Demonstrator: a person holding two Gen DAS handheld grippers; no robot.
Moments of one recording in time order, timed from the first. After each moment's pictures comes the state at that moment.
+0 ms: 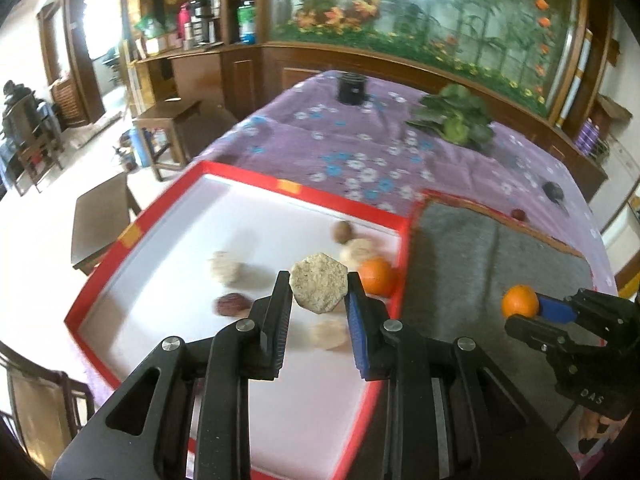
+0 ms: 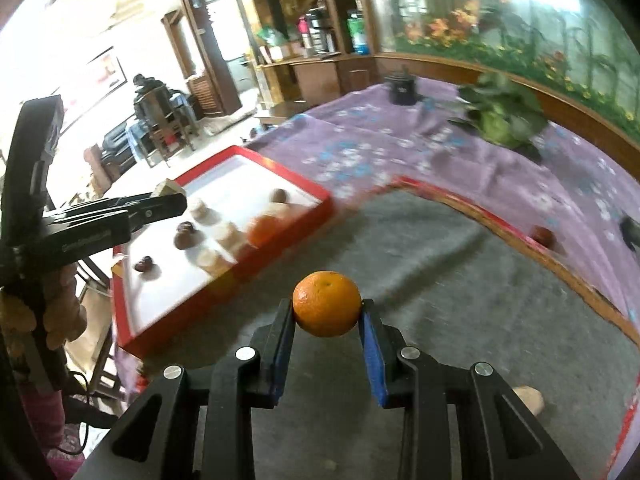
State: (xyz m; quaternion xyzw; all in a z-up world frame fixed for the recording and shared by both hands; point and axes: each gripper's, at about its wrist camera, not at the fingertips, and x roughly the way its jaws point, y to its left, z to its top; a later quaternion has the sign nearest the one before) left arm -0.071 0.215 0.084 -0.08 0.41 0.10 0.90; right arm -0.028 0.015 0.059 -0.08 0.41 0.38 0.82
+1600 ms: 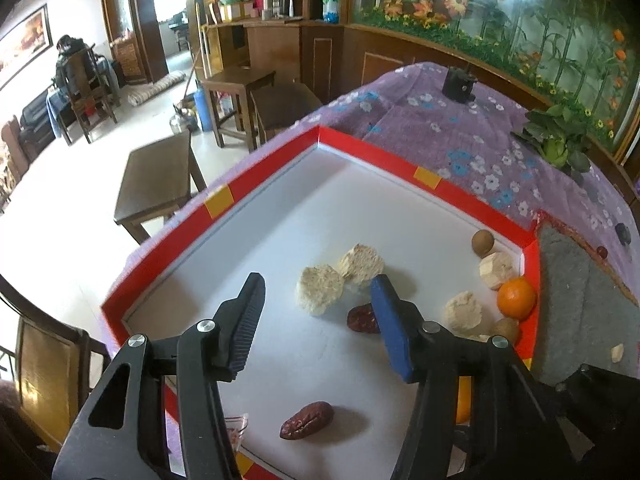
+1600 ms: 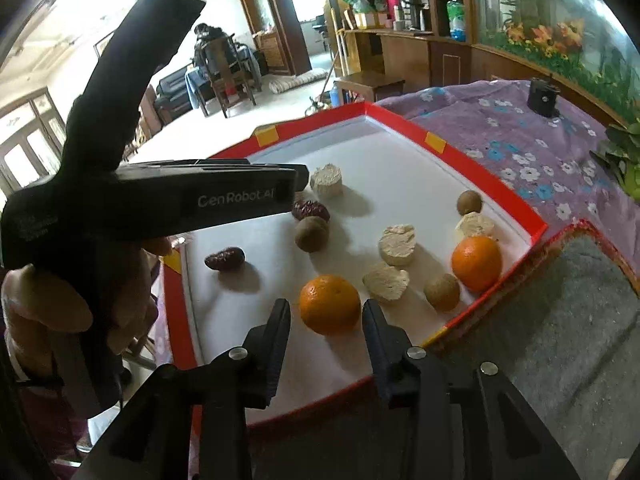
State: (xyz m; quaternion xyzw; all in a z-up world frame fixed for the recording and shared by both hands) left arm -0.062 0.291 0.046 -0.11 0.42 0.21 0.87; right arm -0.062 0.145 0.033 -0.13 0.42 0.47 0.77
